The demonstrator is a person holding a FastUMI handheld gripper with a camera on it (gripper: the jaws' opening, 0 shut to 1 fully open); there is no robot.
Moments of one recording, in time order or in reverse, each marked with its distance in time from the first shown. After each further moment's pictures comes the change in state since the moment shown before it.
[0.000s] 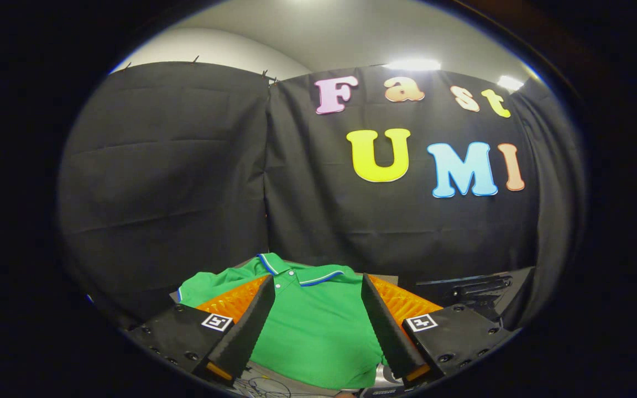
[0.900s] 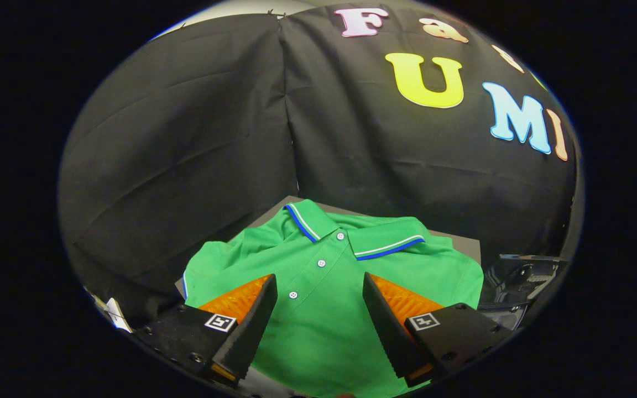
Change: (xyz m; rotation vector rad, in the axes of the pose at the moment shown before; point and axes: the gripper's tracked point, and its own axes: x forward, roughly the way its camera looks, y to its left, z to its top) arm 0.100 0.064 -0.061 0.012 0.455 0.136
